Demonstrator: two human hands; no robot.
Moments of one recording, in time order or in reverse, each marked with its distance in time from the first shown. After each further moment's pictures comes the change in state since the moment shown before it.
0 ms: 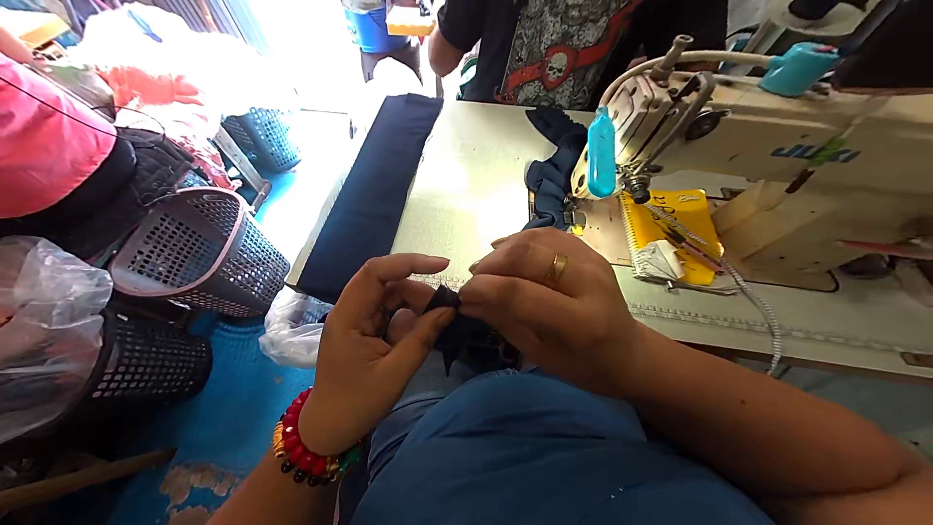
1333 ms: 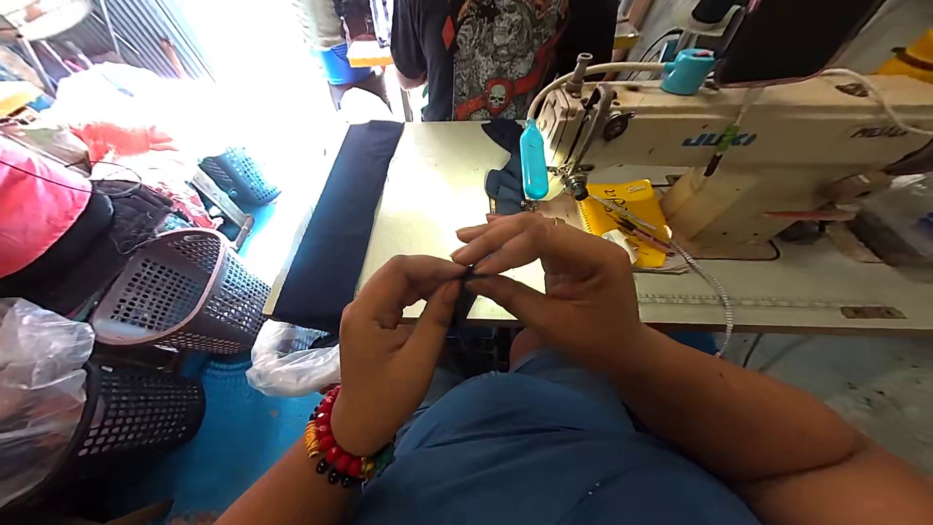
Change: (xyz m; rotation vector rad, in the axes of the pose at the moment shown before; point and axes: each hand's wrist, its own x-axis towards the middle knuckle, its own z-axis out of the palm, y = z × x) left_hand 0.023 0.019 0.053 0.042 0.012 0.095; right_hand -0.013 0.003 -0.033 0.432 0.240 0.311
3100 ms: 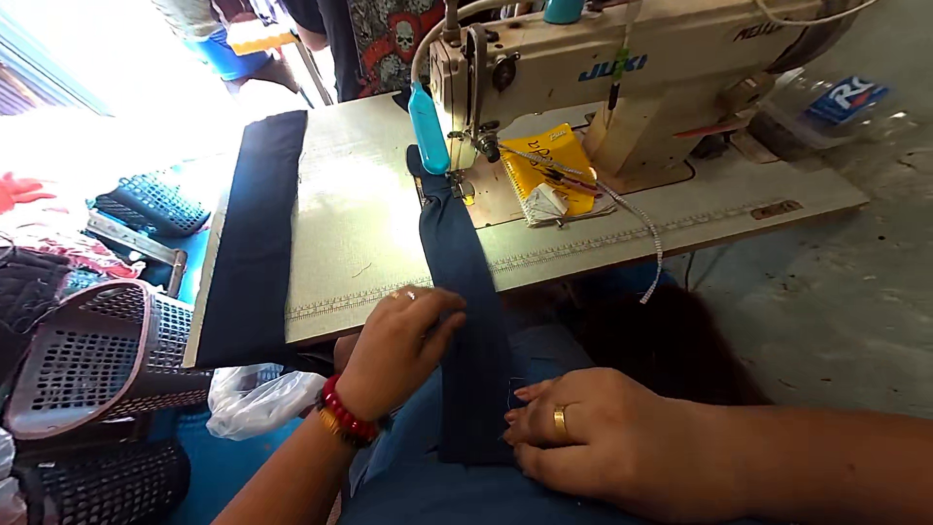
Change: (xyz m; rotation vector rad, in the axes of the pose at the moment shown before) left_hand -0.010 -0.073 0.048 0.407 -0.622 0.154; right_hand -0.139 -0.056 -0.055 -0.335 -0.524 -0.004
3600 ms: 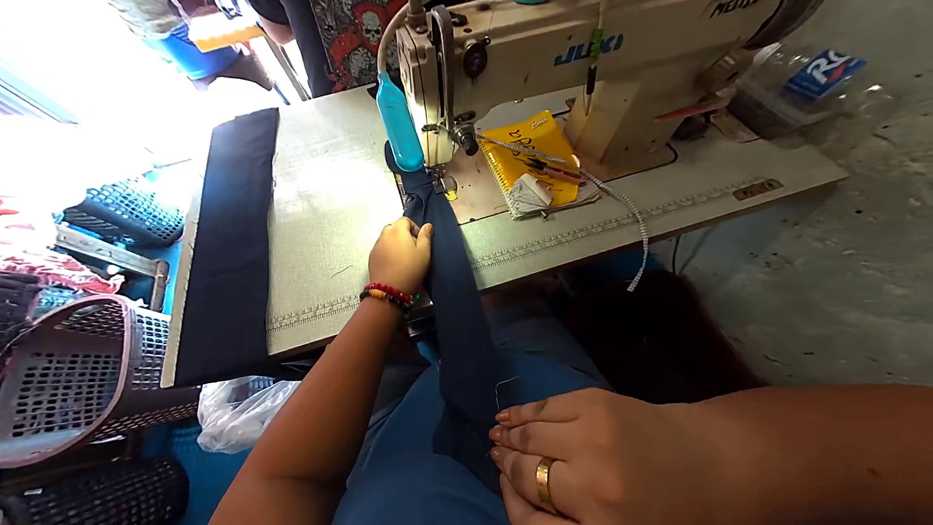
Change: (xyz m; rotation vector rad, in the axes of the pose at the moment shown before) left_hand 0.103 -0.061 0.050 0.080 -0.110 -0.745; right_hand 0.019 -0.013 -0.009 -0.157 -0.097 -0.147
